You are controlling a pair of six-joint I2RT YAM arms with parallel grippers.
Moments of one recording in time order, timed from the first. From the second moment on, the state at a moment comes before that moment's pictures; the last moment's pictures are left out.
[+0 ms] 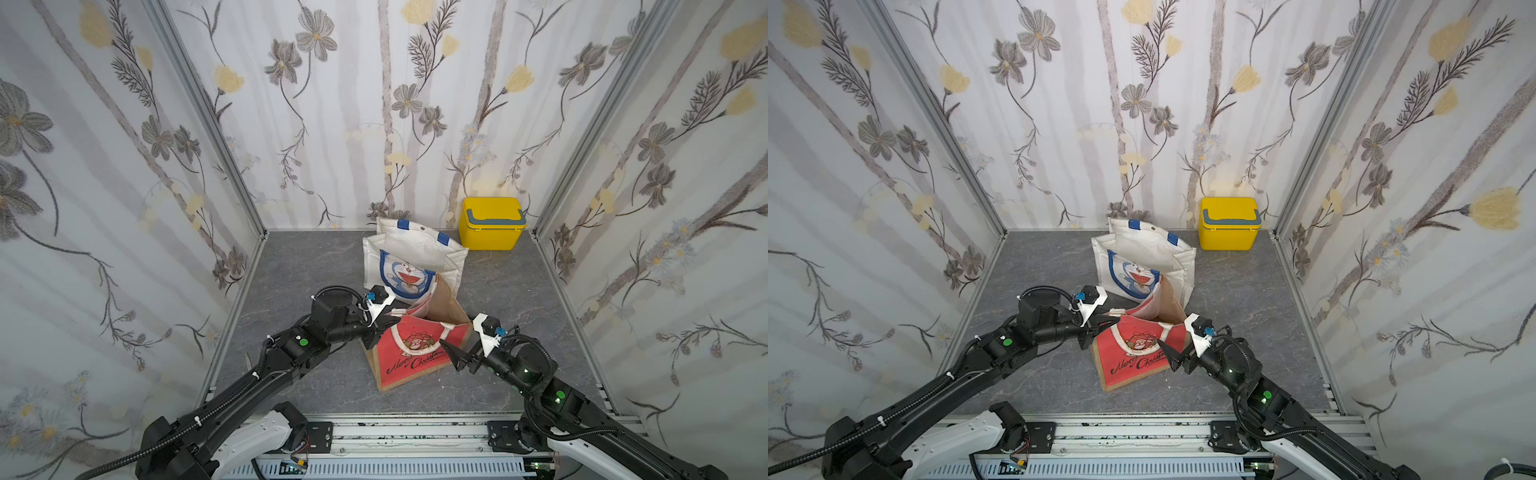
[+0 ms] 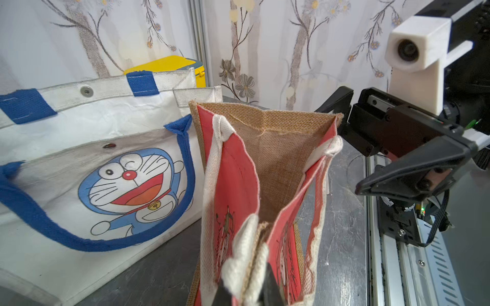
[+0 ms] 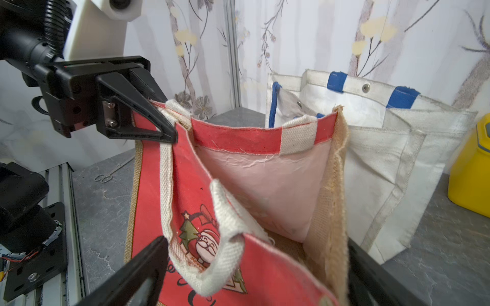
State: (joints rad) left arm -0.68 0.96 0.75 -0.22 0.44 0.17; right arm 0.84 0.45 0.25 0.17 0.00 0.03
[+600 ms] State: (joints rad) left arm -0.59 0.98 0.75 -0.27 0.48 0.24; right arm 0.84 0.67 0.24 0.38 -0.12 -0.16
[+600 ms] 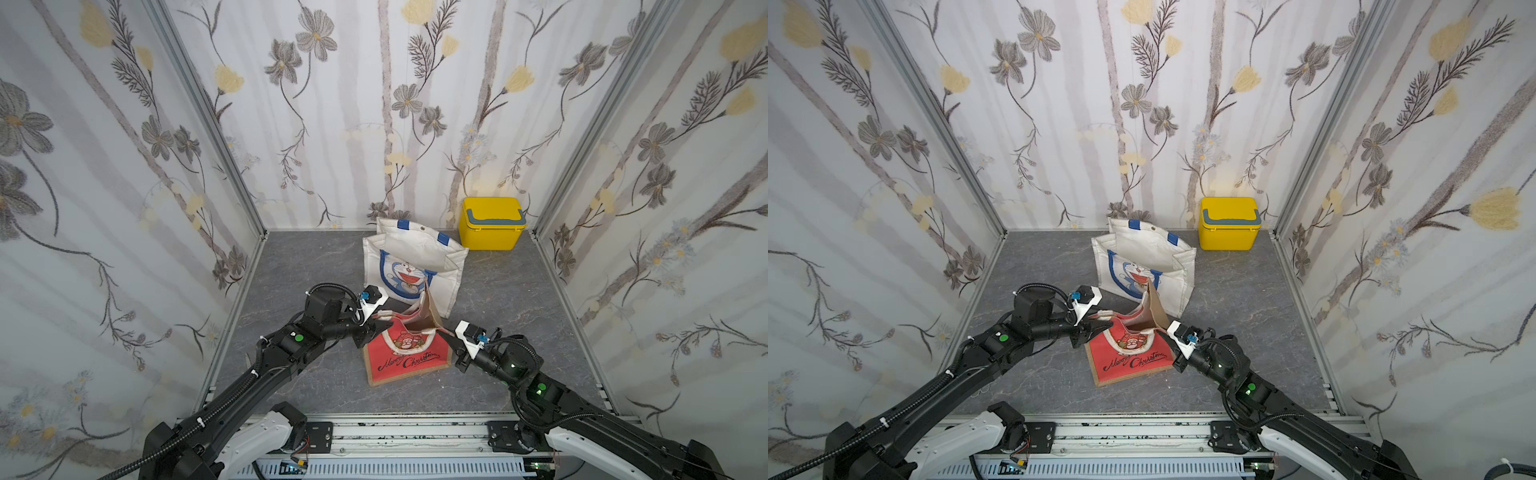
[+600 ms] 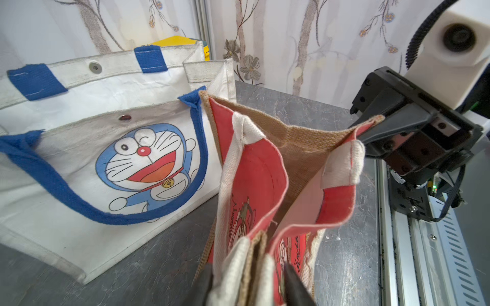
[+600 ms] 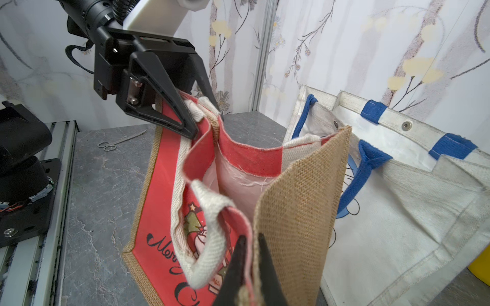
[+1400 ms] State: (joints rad) left arm -0.71 1.20 1.06 -0.44 0.44 0.28; right arm 0.76 0.71 0.25 0.40 -0.19 -0.05
